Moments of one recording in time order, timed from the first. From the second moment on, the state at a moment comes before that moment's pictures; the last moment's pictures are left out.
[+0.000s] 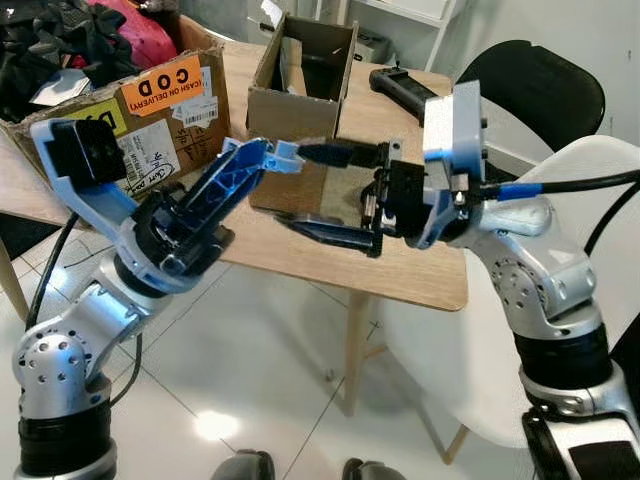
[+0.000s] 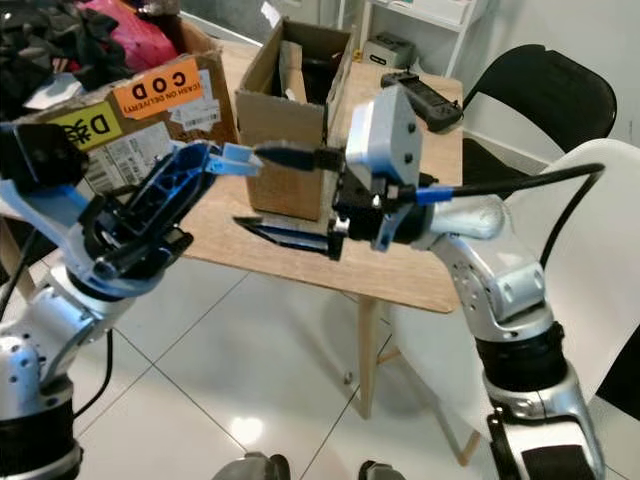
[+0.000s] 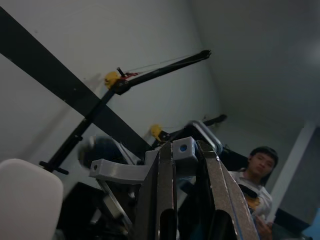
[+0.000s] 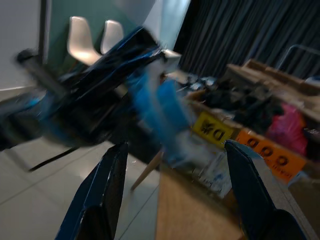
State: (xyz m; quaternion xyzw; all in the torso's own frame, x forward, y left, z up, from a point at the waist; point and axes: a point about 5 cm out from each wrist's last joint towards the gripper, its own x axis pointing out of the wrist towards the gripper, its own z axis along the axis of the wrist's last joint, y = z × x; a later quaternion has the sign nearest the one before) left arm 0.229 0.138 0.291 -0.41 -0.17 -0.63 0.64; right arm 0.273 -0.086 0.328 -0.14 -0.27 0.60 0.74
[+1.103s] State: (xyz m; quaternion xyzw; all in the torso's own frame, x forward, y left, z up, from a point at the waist) left arm 0.223 0.139 0.293 -0.41 -0.19 -0.63 0.62; right arm 0.281 -0.071 0.331 -0.12 -0.31 0.58 0.74
